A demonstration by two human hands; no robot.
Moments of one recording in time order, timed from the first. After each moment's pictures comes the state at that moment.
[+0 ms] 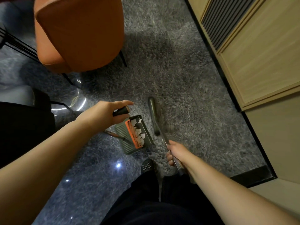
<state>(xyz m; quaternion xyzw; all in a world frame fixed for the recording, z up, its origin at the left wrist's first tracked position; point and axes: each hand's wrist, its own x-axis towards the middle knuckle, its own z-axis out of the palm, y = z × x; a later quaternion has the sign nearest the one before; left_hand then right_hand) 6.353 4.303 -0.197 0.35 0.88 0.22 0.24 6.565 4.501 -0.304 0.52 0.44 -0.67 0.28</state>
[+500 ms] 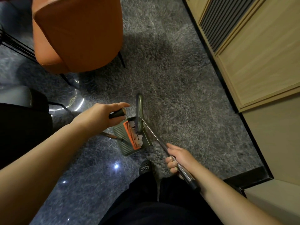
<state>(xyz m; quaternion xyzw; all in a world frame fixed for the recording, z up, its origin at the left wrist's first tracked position) 6.352 4.298 -0.196 0.36 0.88 0.20 0.24 6.580 4.499 -0.257 0.51 0.33 -0.76 0.24</state>
